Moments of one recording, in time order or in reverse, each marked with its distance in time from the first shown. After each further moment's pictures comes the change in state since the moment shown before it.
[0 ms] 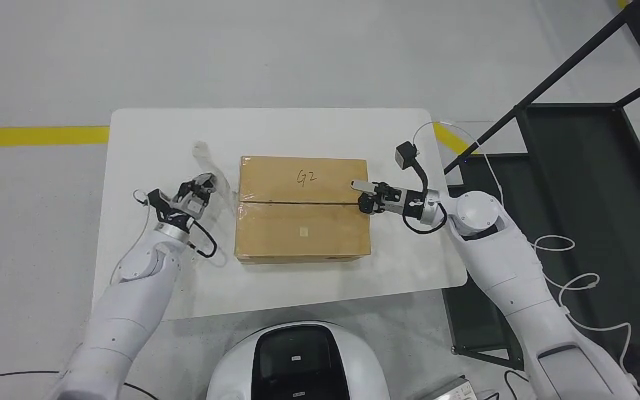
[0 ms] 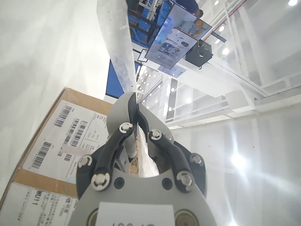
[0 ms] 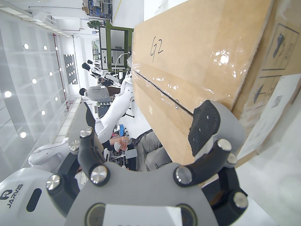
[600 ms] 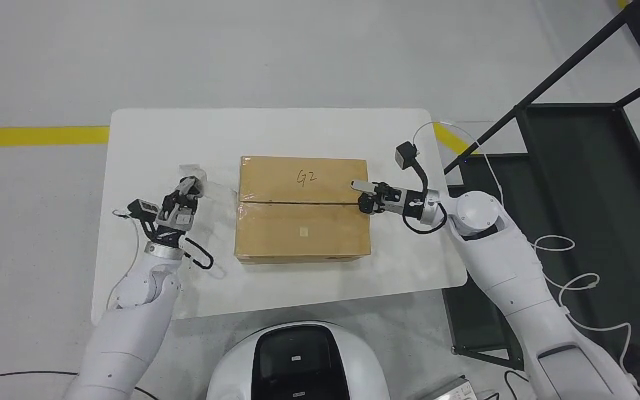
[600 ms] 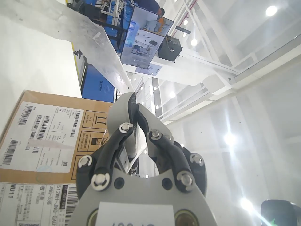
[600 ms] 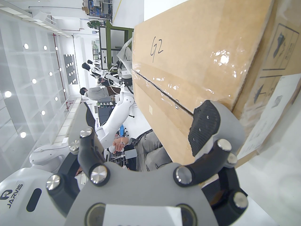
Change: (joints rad) left arm 0.211 0.013 -0.119 -0.259 0.124 -0.214 0.093; right arm 0.000 0.000 0.000 0.000 0.000 0.000 0.000
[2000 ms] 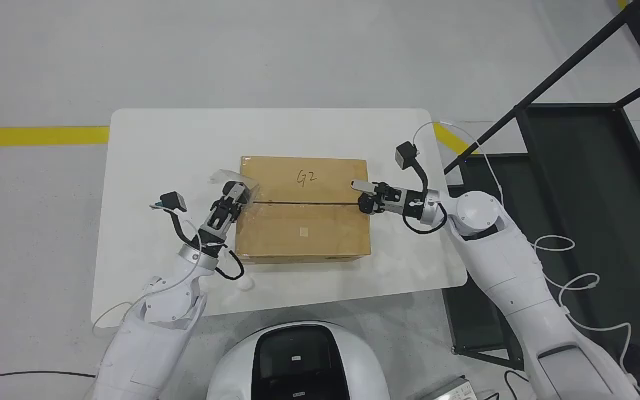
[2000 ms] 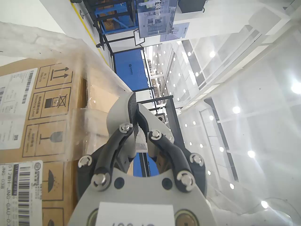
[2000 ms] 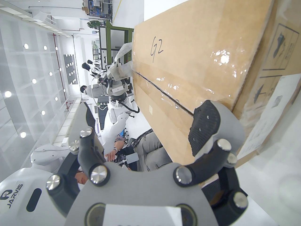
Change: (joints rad) left arm 0.121 -0.018 0.052 -0.357 0.618 0.183 0.264; right arm 0.000 0.000 0.000 0.000 0.000 0.000 0.000
